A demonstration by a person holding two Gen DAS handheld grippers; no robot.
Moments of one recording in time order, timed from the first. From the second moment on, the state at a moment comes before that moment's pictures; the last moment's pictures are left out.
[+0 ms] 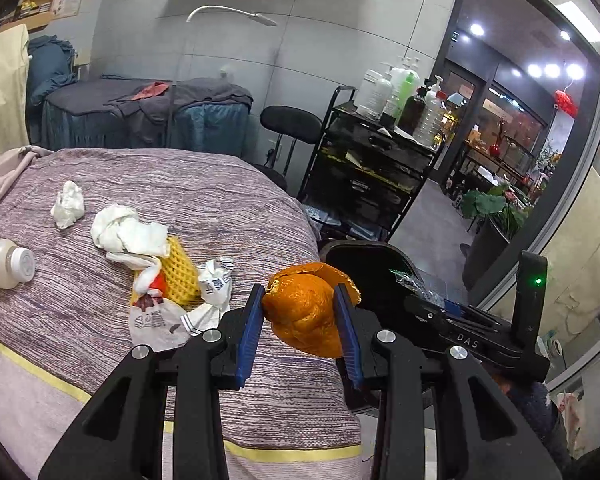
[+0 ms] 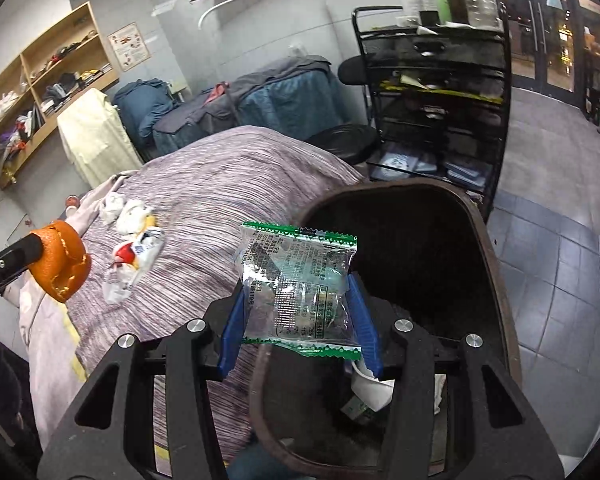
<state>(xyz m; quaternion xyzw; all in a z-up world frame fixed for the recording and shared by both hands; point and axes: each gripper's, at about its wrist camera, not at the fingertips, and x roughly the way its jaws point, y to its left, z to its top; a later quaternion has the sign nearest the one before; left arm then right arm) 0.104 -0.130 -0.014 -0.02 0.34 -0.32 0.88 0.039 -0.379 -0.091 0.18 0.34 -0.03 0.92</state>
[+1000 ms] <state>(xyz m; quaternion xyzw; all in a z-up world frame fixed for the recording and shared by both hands) 0.102 -0.241 -0.048 0.04 0.40 -0.40 0.83 -0.004 -0.442 -0.113 0.24 0.30 -0.14 0.91</state>
